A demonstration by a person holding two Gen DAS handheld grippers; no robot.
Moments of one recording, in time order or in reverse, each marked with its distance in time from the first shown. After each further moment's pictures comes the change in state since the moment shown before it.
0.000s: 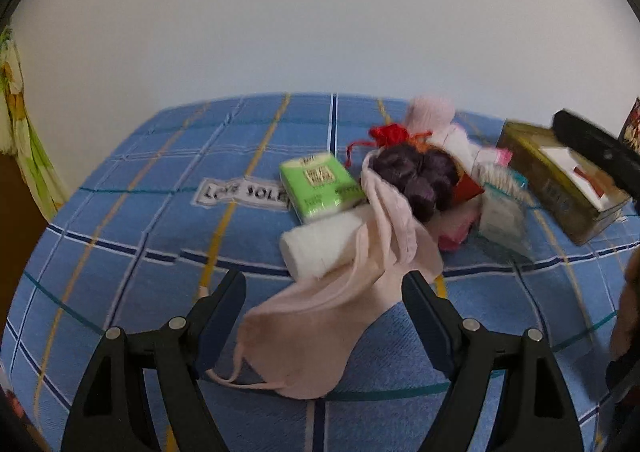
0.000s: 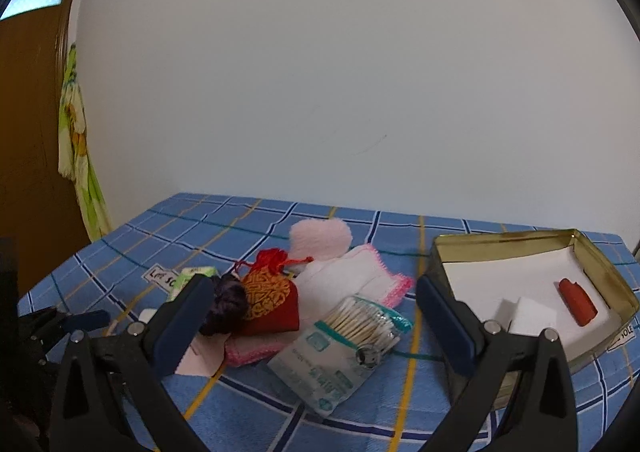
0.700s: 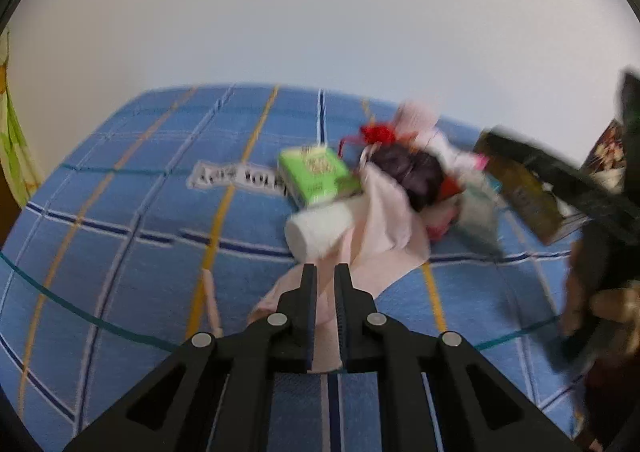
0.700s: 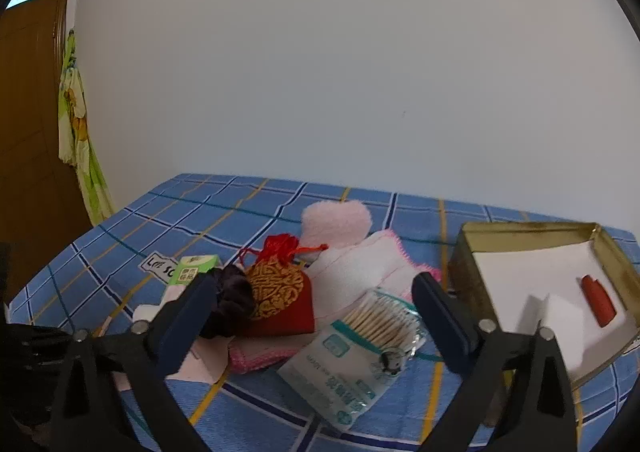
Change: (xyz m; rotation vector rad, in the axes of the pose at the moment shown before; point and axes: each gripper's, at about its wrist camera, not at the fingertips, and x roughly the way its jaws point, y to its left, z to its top) left arm -0.029 0.025 -0.006 -0.051 -0.034 -0.168; right arm 0.036 0.009 0.001 0.000 0.091 0.041
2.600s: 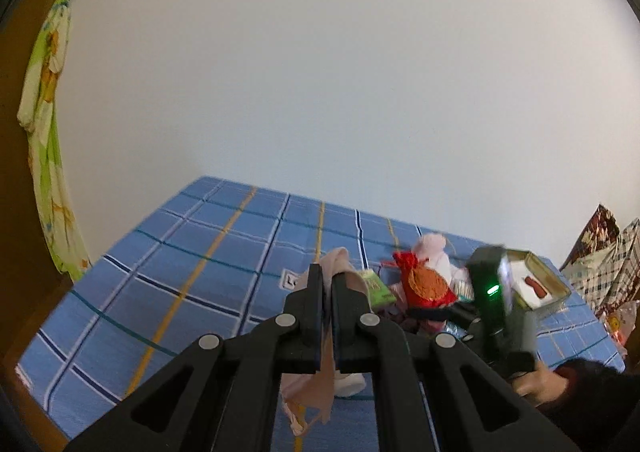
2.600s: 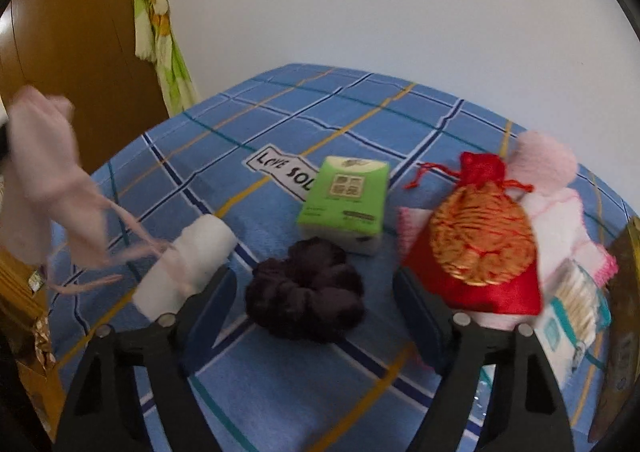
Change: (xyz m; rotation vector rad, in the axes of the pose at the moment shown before) left arm -0.103 0.068 0.018 -0.120 -0.330 0.007; right arm 0.077 0.105 -0.028 -0.215 0.335 0.297
